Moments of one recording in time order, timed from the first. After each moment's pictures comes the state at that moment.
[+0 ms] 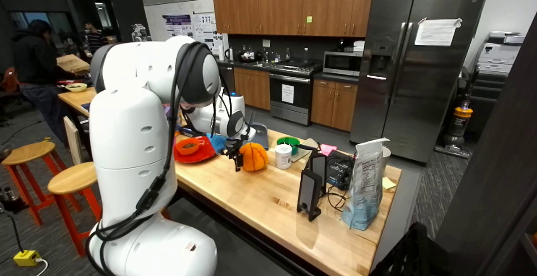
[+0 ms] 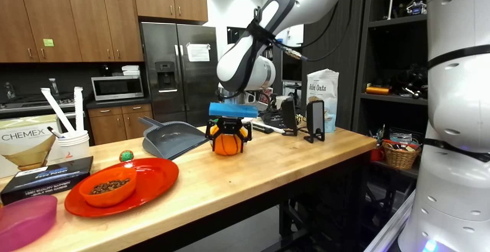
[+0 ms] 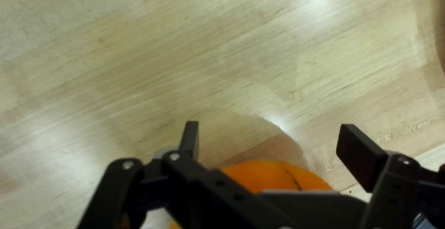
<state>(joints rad) 0.14 0.15 0.20 -2.27 0.13 2.51 0.84</state>
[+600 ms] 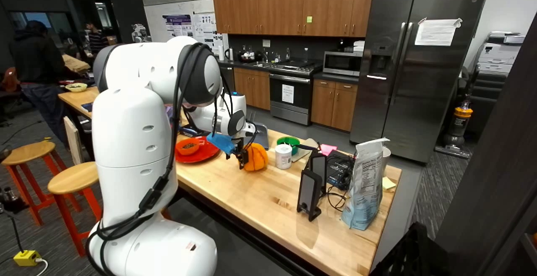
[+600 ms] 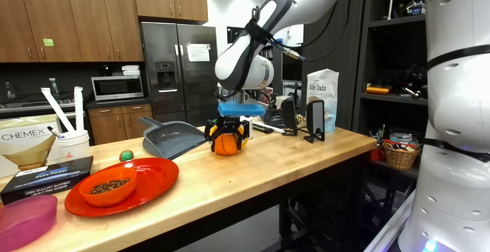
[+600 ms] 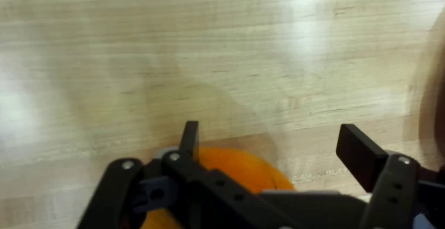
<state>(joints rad) 0.15 0.17 0.19 -2.24 0.16 2.49 0.44</state>
